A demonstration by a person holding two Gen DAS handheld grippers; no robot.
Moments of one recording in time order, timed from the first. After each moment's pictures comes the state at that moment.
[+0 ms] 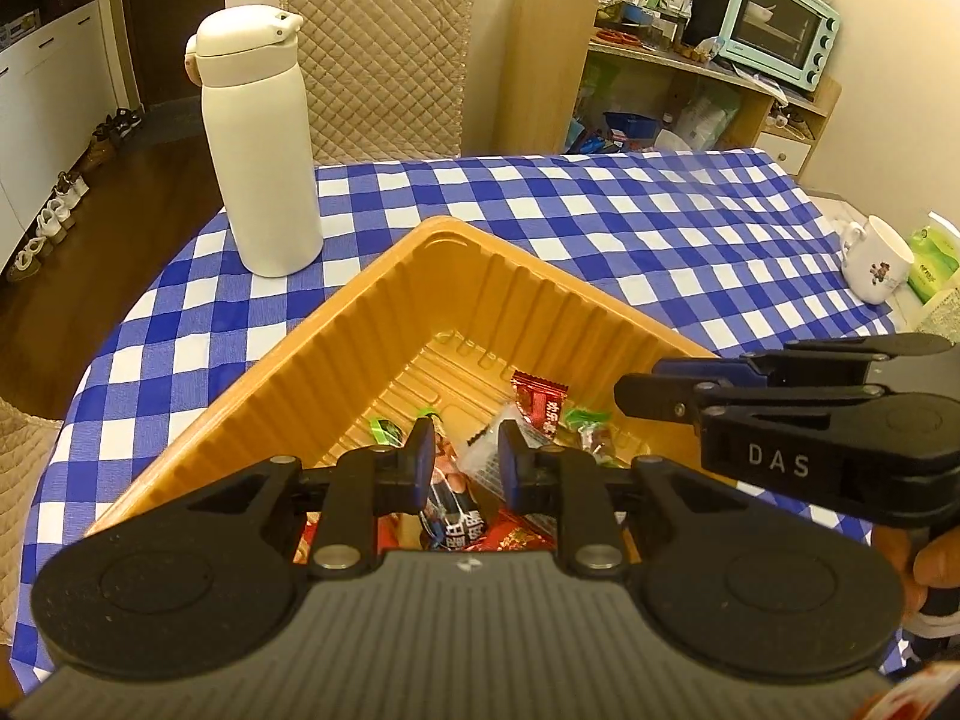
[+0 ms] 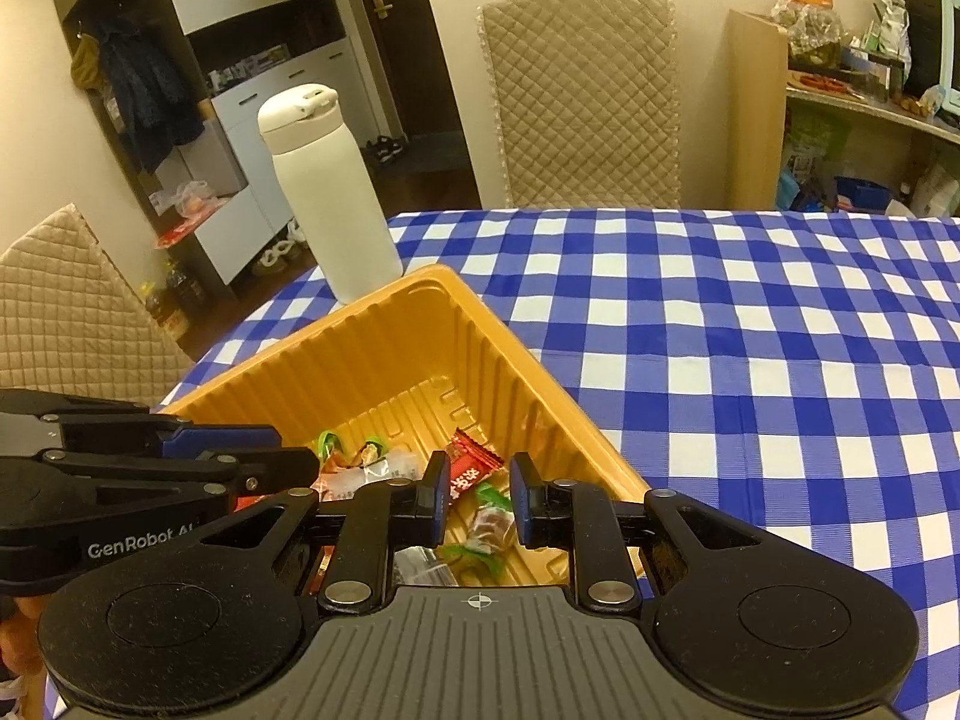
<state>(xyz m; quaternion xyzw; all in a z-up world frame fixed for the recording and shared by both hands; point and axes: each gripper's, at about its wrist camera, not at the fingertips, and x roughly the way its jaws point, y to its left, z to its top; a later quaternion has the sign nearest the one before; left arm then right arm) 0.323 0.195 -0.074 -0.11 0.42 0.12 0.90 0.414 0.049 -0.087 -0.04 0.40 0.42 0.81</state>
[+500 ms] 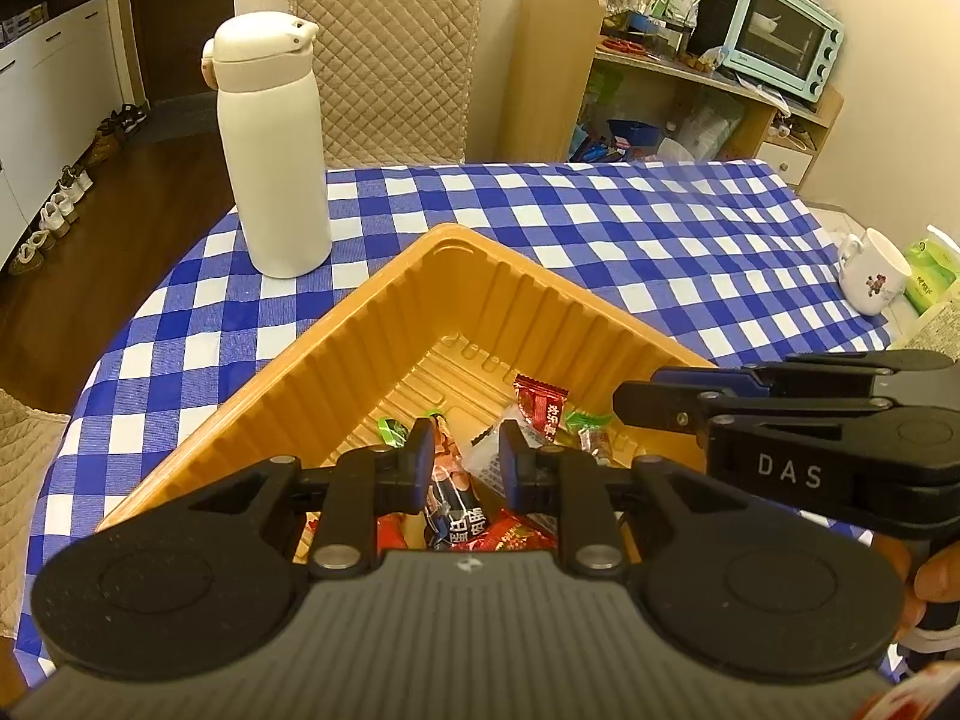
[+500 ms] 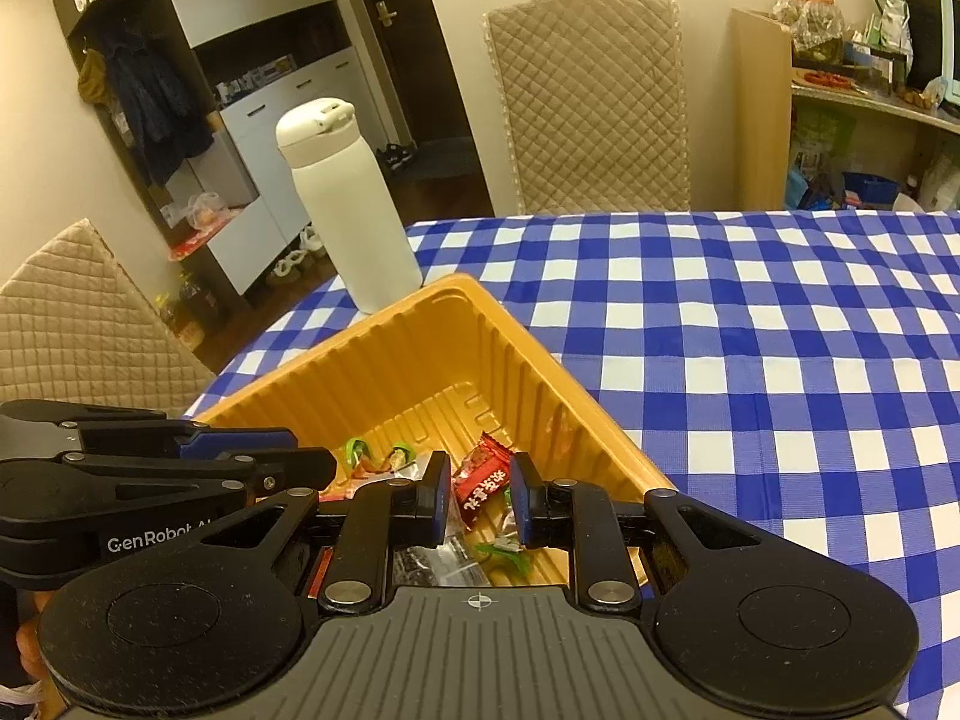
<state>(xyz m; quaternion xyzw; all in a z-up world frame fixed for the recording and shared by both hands) 0.315 0.197 -0.065 -0.12 0.41 0.12 0.90 0.408 0.047 -0.076 -0.02 0.40 0.42 0.81</state>
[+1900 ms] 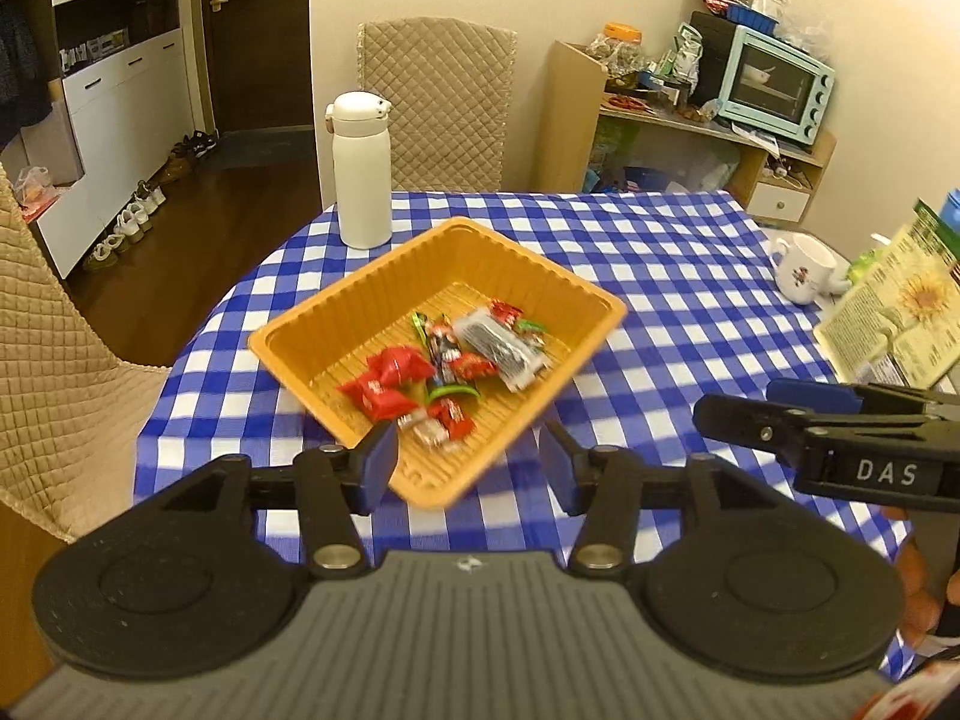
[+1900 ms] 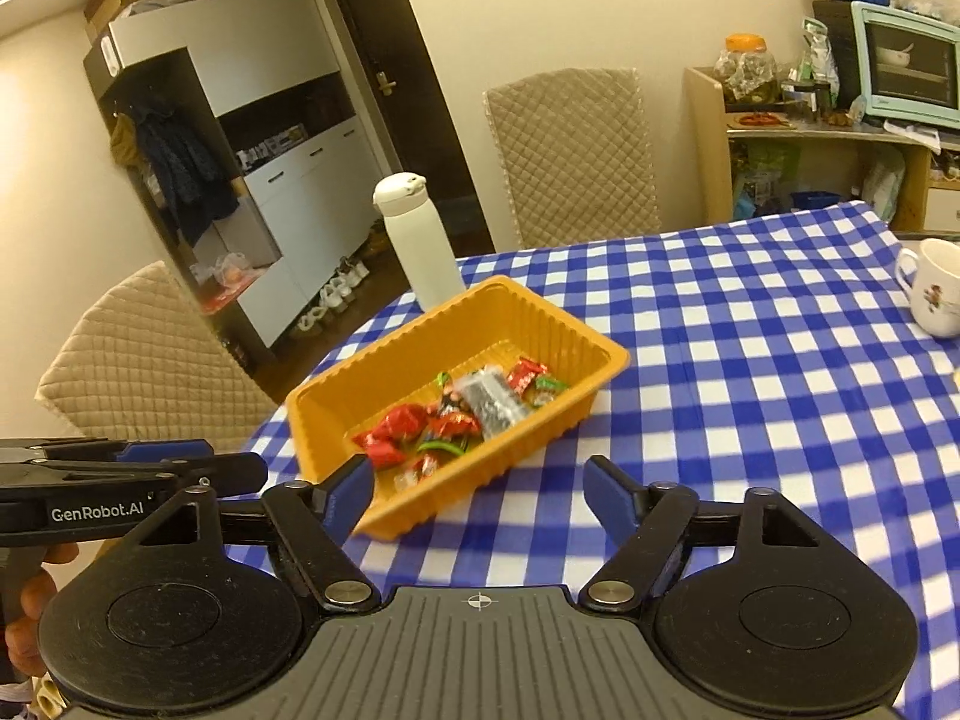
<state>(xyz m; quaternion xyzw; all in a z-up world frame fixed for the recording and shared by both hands) 0.131 0.087 0.024 -0.11 0.37 0.18 0.91 0.248 -0.097 0.005 0.03 0.36 0.42 0.83</state>
